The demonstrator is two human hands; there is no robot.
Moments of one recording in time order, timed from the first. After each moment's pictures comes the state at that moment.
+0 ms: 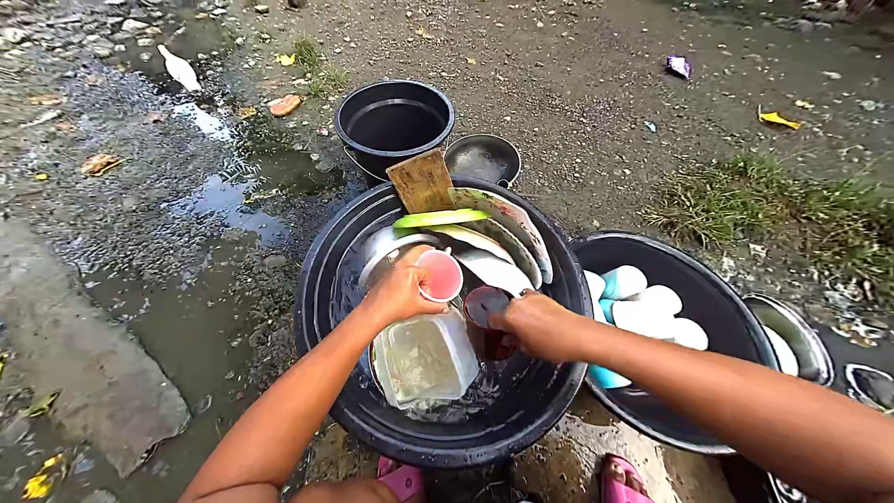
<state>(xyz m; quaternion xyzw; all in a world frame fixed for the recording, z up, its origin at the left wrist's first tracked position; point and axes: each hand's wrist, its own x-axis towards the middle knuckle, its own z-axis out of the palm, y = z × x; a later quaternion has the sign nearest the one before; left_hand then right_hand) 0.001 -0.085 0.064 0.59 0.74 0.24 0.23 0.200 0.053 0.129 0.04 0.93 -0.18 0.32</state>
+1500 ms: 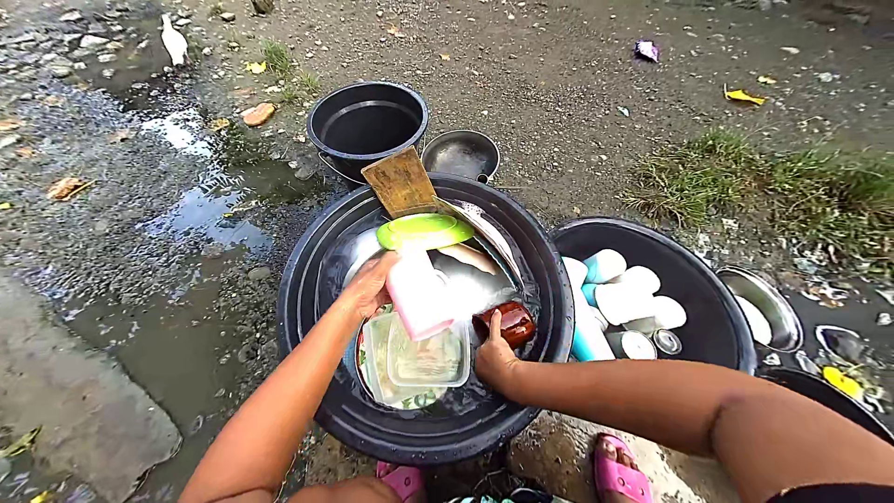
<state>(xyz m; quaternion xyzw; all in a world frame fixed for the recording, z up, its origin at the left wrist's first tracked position) 0.005 -0.073 0.070 0.13 0.67 0.53 0.50 0.211 -0.008 0.008 0.04 0.86 0.09 0.50</state>
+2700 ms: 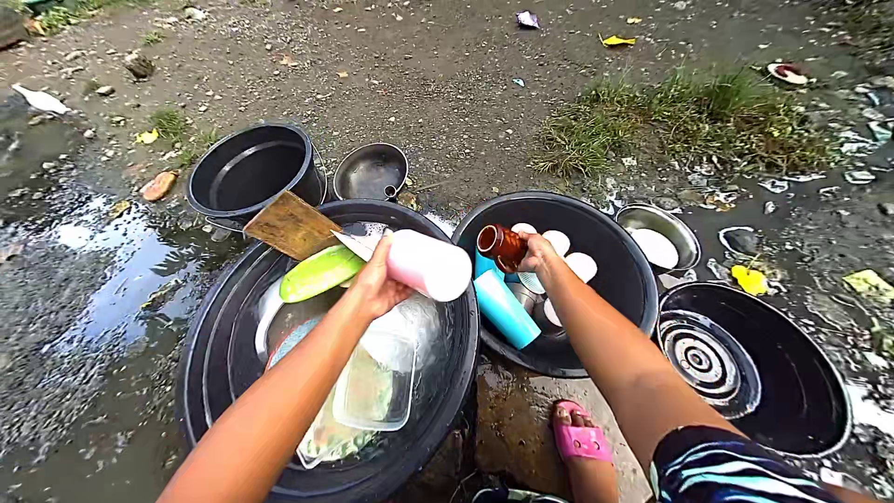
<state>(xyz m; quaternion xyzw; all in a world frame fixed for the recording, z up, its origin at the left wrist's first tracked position) 0.134 0.069 0.102 0.06 0.63 0.51 0.58 0.352 0.264 -0.051 -0.59 -0.17 0.72 0.32</state>
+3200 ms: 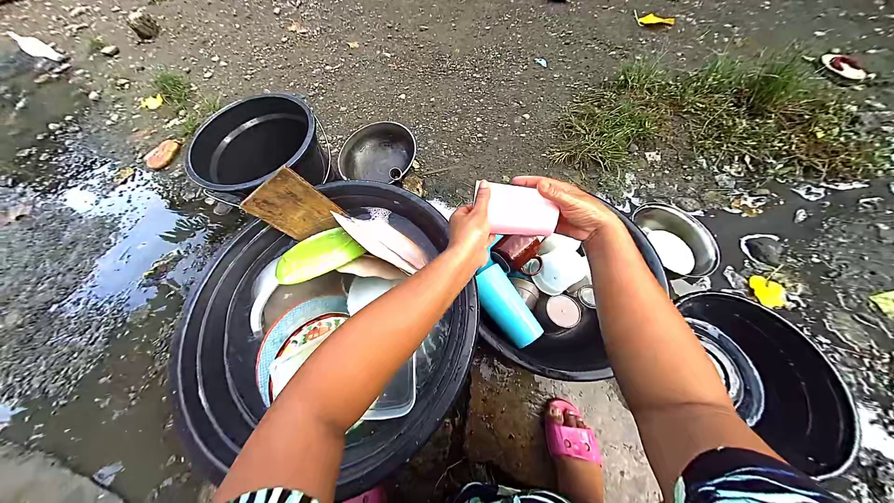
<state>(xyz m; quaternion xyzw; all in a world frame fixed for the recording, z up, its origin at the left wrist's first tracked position) 0.236 0.165 0.092 0.12 0.61 0.57 0.54 0.383 0.270 0.063 -0.33 -0.56 0.73 0.23</state>
